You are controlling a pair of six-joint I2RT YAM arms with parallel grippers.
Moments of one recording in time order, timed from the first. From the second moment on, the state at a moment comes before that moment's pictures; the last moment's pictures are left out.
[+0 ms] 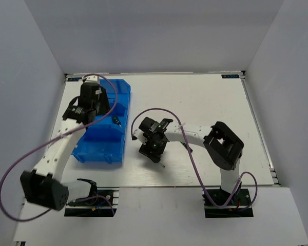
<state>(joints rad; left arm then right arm) -0.25 1.27 1.21 -0.63 -0.27 -0.33 1.00 1.91 1.33 -0.73 -0.19 -0.21</state>
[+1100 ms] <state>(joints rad) -0.25 0.96 1.09 -0.72 -0.12 -0.32 1.07 1.77 1.18 -0.75 -0.06 -0.16</state>
